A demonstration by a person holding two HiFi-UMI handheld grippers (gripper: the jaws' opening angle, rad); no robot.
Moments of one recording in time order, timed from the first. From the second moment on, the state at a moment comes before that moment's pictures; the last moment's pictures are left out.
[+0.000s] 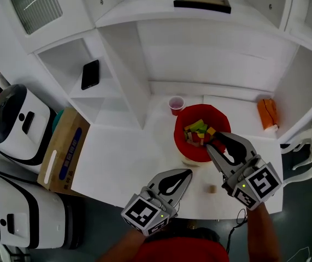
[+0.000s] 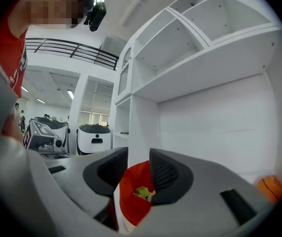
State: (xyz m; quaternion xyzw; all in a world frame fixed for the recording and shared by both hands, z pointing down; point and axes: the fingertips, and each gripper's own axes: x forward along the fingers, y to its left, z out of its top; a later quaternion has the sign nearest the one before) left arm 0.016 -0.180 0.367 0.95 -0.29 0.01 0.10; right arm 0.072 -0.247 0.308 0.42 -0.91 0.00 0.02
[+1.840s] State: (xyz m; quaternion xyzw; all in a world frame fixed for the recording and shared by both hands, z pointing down) left arm 0.053 -0.163 0.365 0.97 -0.25 0.01 0.07; right arm 0.131 -0.187 0.318 0.48 -0.87 0.12 -0.03
